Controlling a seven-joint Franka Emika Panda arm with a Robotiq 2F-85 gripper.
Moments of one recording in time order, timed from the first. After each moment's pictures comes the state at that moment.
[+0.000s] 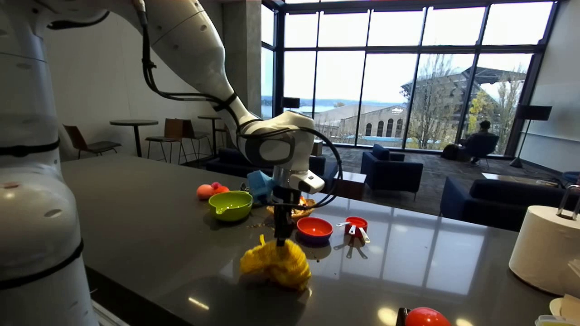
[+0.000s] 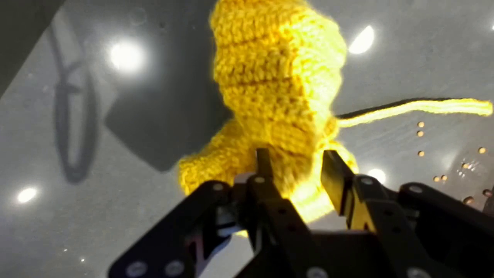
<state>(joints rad) -0.27 0.03 -0.27 -2.44 0.16 2.41 0.21</state>
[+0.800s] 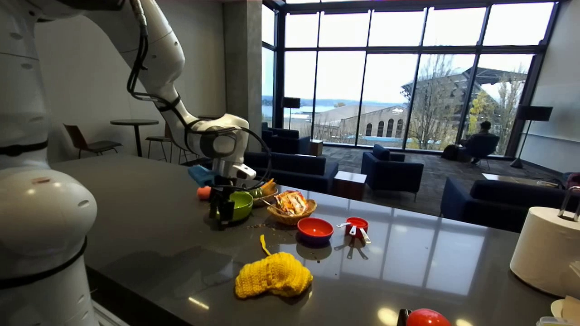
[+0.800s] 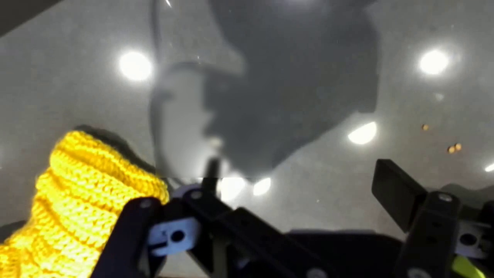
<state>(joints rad) -0.01 -0.03 -0.03 -2.55 0.16 2.34 0.34</state>
